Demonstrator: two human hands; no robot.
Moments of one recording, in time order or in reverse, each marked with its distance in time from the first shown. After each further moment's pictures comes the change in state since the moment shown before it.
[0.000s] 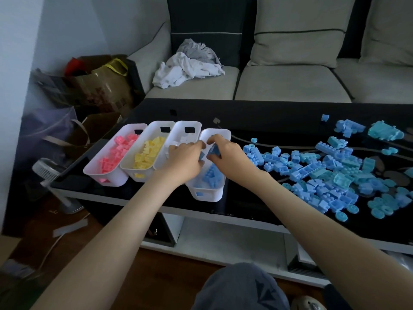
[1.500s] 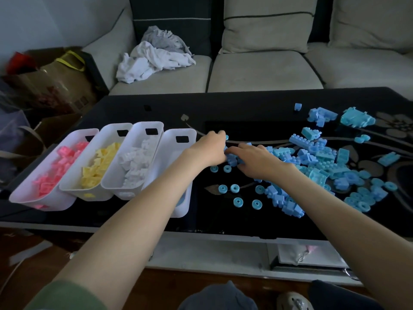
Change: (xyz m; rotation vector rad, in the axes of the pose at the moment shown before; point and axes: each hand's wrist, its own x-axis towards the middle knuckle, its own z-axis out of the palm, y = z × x) left_hand 0.093 0.106 0.026 -0.168 -0.215 0.203; right_hand -0.009 0.136 -0.062 -0.557 -0.245 0.097
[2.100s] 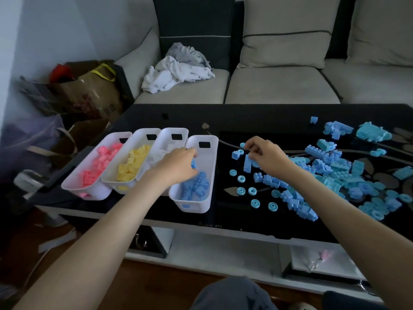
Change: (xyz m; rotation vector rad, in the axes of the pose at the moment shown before) left_hand -0.088 -0.085 -0.021 0.007 0.056 -0.189; right_hand -0.008 -0.025 -0.024 0.552 0.219 0.106
